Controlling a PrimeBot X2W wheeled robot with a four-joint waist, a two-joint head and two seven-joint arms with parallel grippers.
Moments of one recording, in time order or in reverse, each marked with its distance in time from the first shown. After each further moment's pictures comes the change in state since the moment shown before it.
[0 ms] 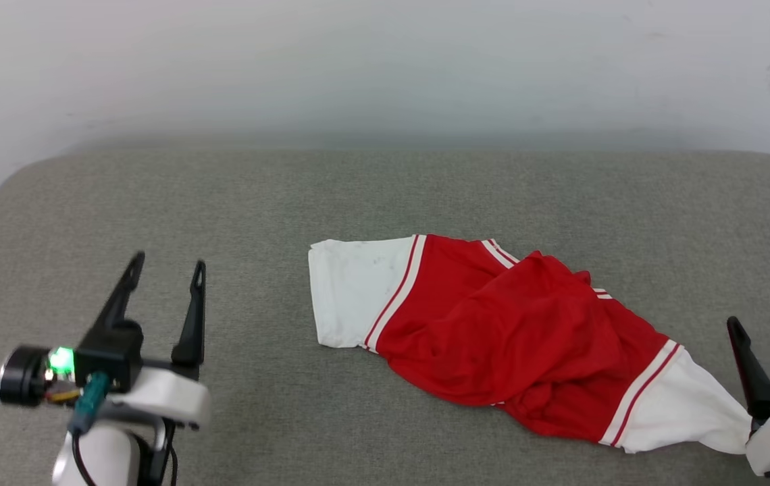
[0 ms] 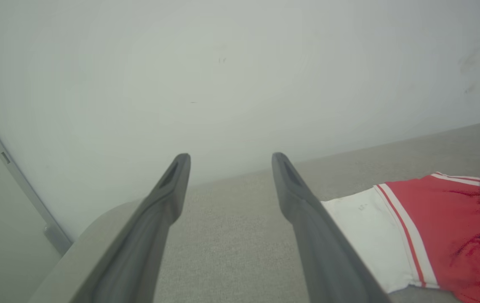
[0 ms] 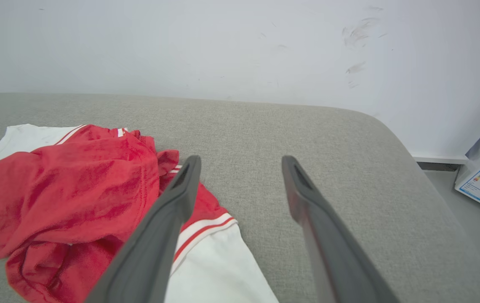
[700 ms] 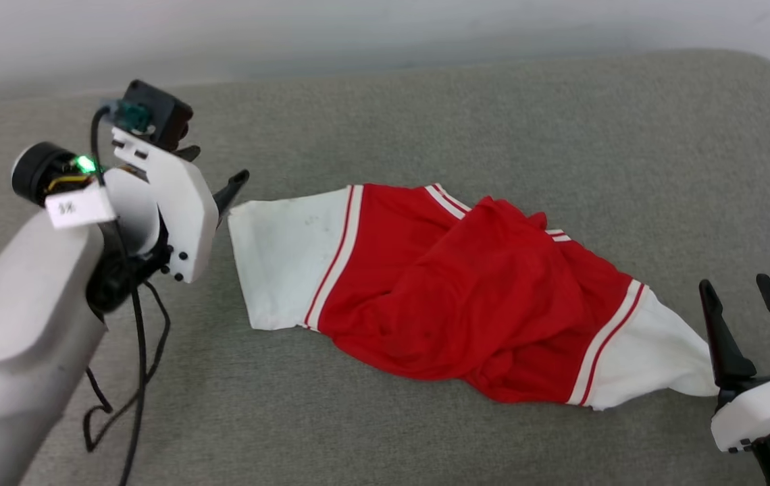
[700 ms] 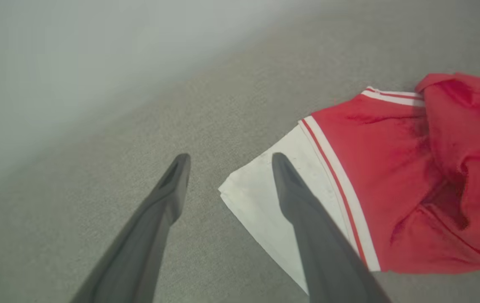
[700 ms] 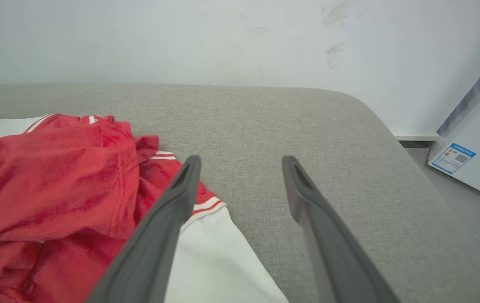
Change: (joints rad) left arm -0.658 0.343 -0.546 0.210 -0.596 -0.087 0.709; right arm -0.006 0.155 -0.034 -0.184 -0.138 0.000 0.041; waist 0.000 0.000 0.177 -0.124
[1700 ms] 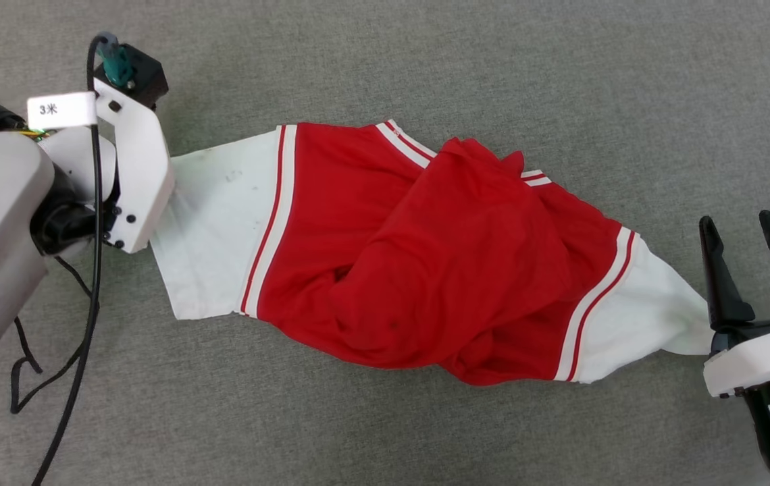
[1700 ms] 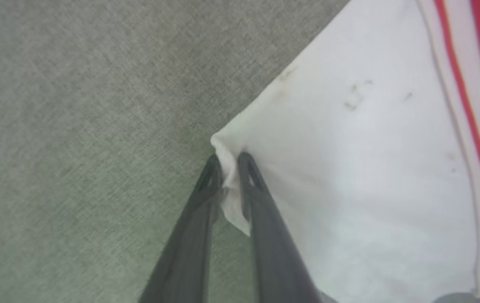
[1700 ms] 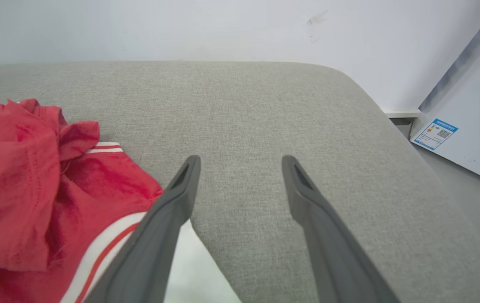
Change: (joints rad) left arm -0.358 0.173 -0.501 0.171 -0.333 -0.002 0.343; right arm -0.135 0.041 0.001 0.015 -0.005 0.000 -0.049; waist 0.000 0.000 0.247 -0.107
